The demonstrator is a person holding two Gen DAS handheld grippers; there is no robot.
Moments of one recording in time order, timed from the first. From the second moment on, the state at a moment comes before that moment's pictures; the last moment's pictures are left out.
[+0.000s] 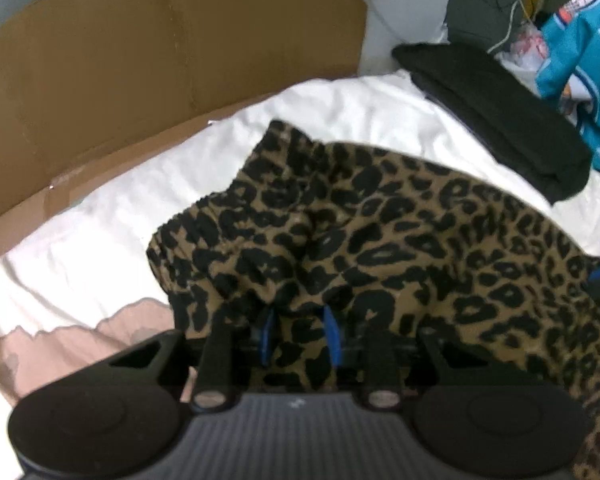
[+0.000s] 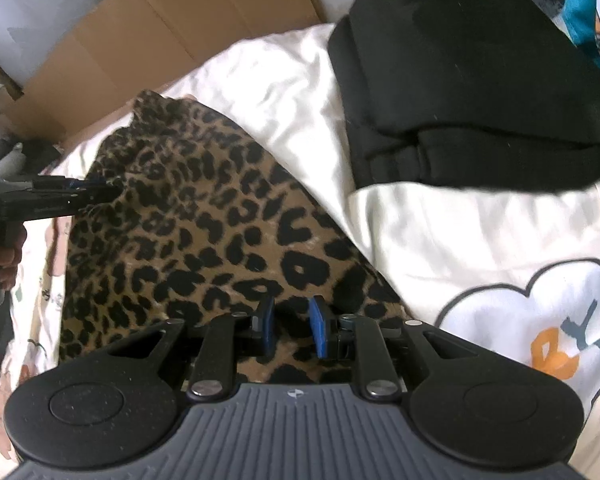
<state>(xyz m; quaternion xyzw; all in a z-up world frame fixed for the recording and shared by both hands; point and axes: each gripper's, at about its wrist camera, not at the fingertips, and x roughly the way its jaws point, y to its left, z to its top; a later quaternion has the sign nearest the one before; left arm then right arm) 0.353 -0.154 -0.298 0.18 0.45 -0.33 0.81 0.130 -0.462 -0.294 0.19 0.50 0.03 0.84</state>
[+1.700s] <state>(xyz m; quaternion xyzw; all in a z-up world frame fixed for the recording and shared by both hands) 0.203 -0.048 -0.281 0.03 0.56 -0.35 0.75 0.070 -0.364 -0.257 0.22 0.51 0.10 0.83</state>
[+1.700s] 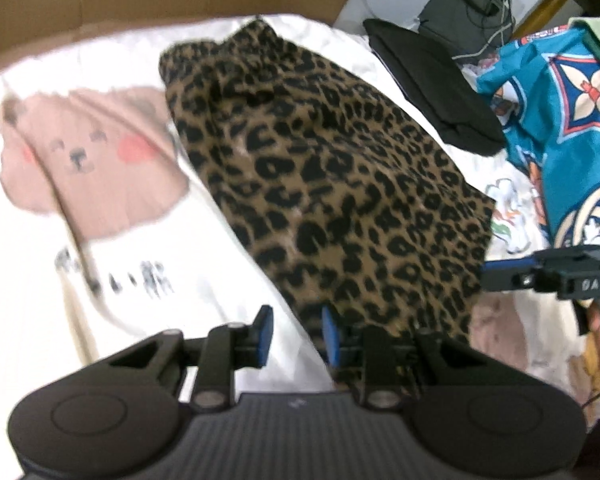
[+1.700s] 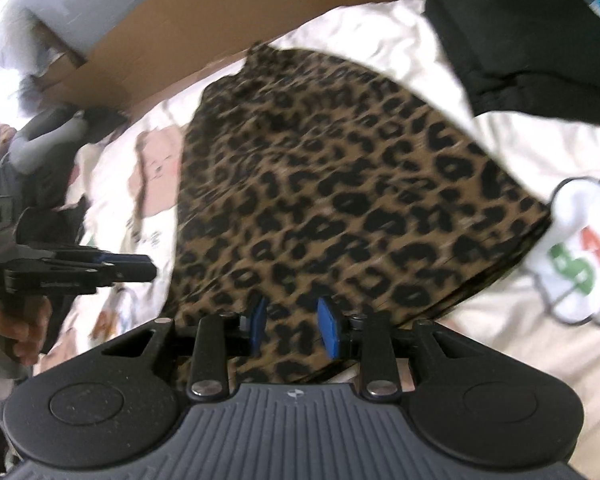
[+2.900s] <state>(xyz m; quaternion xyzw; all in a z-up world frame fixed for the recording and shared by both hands) 0.140 0.013 -0.301 -0.01 0.60 -0.34 0.72 0.043 -0.273 -0.246 0.08 0.52 0.21 0.82</state>
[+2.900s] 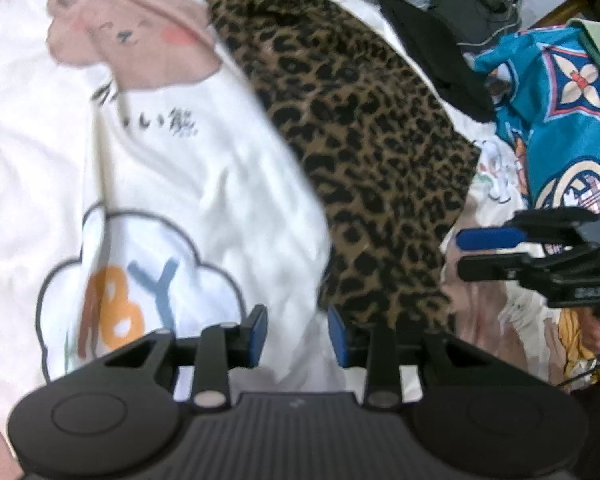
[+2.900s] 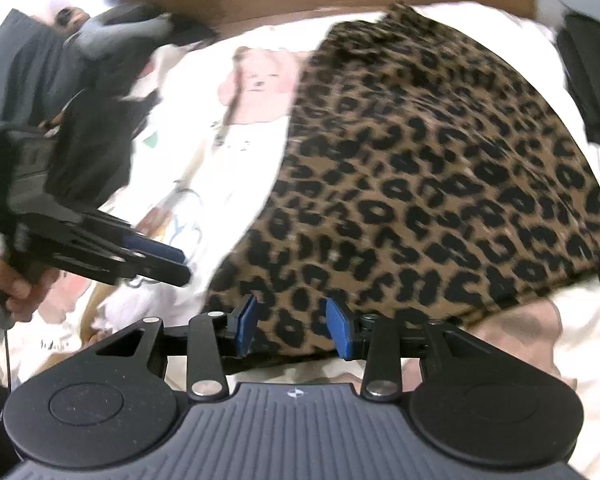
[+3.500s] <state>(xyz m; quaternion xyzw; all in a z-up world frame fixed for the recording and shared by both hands) 0.118 -0.020 -0.313 0.06 0.53 -0.39 0.75 0.013 -0.210 -0.243 -0.04 0.51 0.29 0.81</state>
